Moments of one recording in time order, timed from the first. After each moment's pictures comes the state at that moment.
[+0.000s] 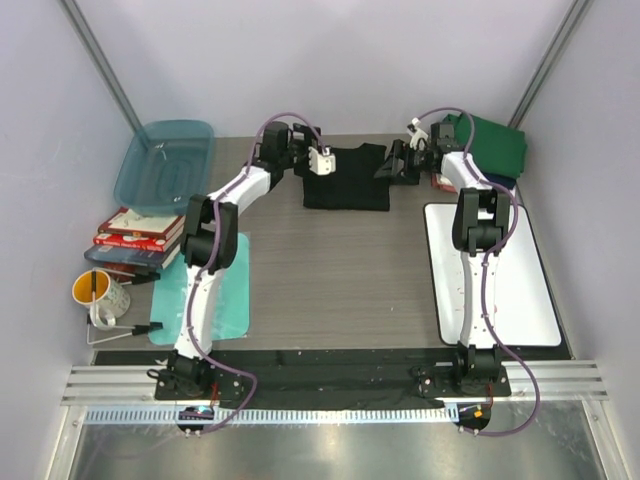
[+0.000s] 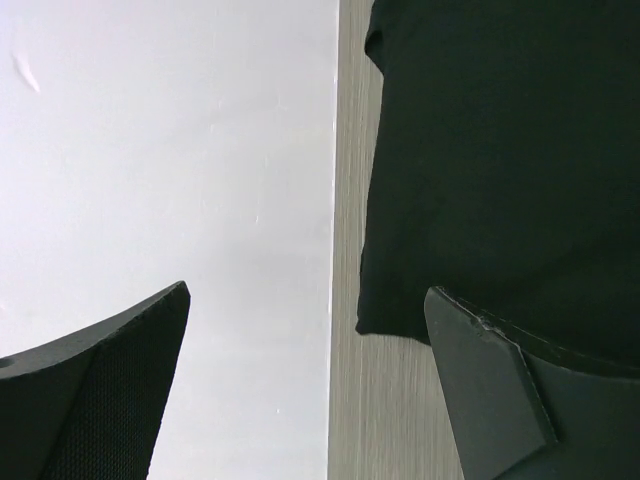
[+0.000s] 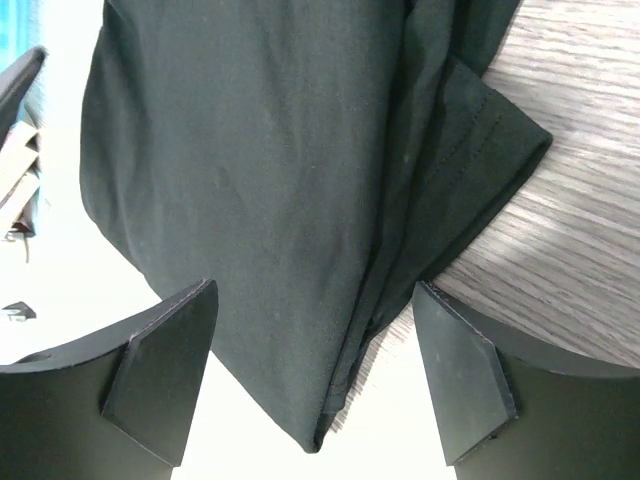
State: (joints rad) left arm -0.34 2.37 1.92 0.05 0.52 1.34; right arm 0.02 2.54 2.16 -0.52 -0.79 0.18
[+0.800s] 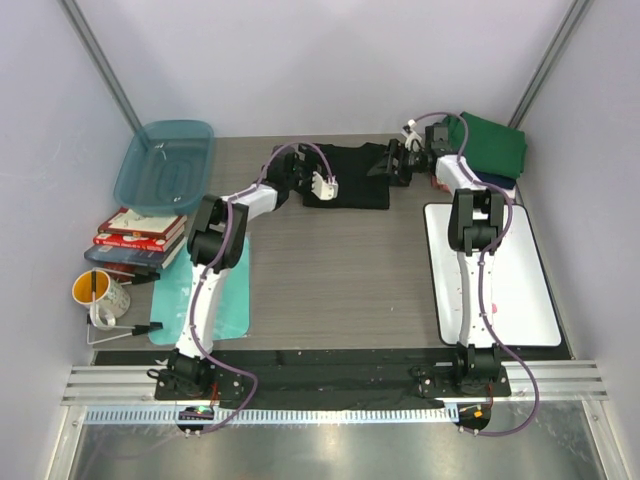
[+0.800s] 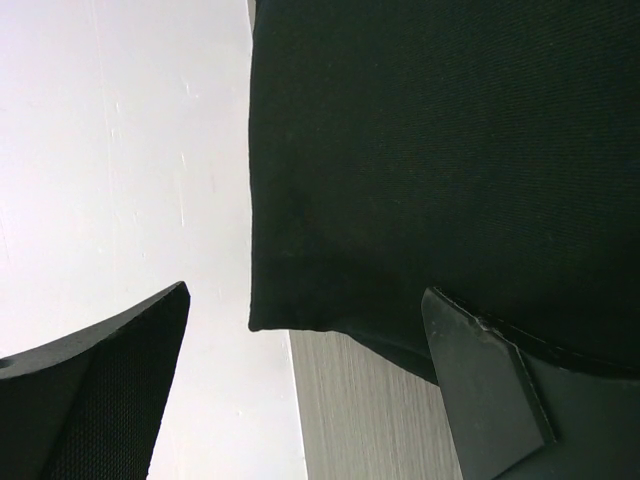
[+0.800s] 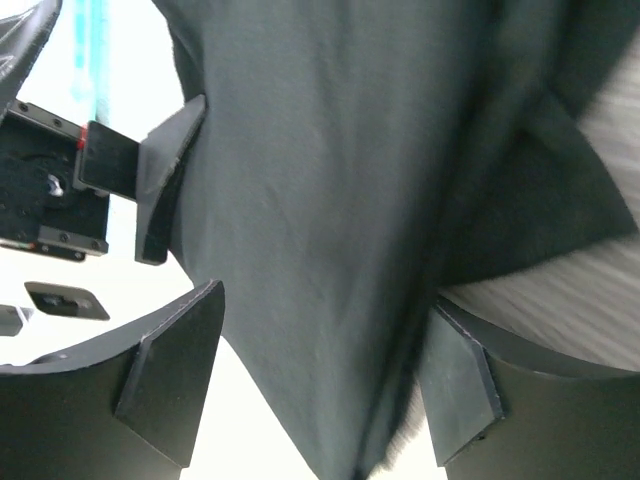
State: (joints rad) left arm -0.37 2.45 1.78 0.23 0.44 1.51; right arm 0.03 2.58 2.17 -0.44 -0.88 0.32
